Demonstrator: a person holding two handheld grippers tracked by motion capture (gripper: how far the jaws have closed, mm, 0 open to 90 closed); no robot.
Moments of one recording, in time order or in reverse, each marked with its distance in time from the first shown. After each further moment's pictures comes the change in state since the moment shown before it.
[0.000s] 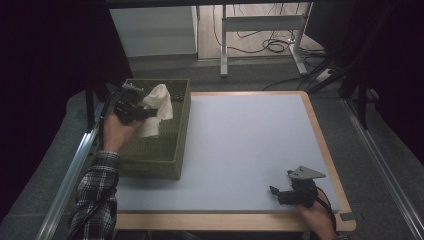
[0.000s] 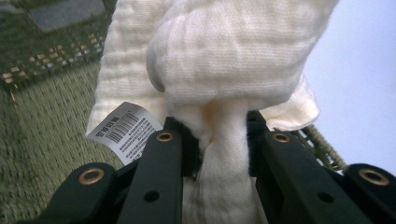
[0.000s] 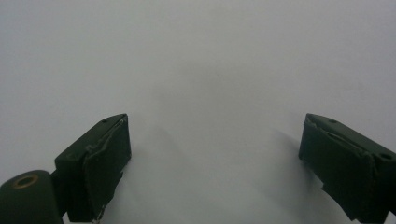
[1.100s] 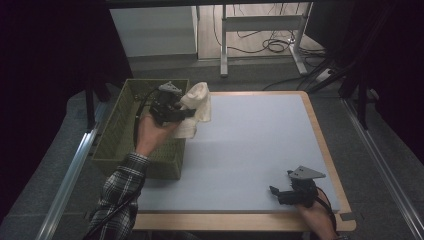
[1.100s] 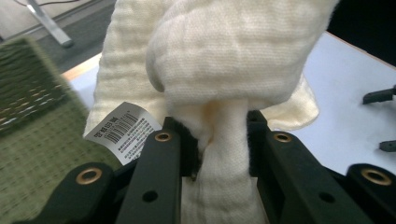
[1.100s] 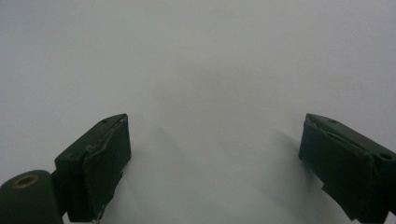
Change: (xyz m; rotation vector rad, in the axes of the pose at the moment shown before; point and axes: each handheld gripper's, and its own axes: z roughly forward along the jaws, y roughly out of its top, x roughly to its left) left arm -0.098 0.037 0.025 -0.089 -0.173 0.171; right arm 0.000 0.000 0.000 -0.001 0.001 0.000
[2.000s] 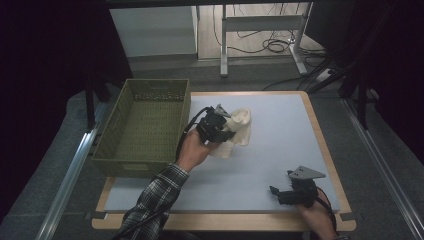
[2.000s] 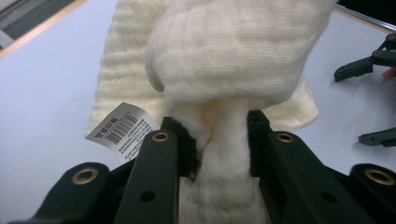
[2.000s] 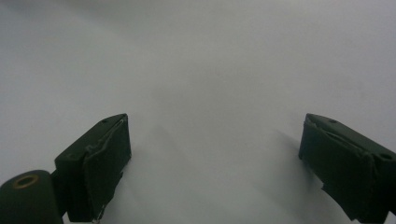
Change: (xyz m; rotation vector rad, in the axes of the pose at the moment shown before) left arm -0.087 0.002 0.096 0.089 -0.078 0.124; right arm 0.000 0.000 0.000 0.002 0.000 0.001
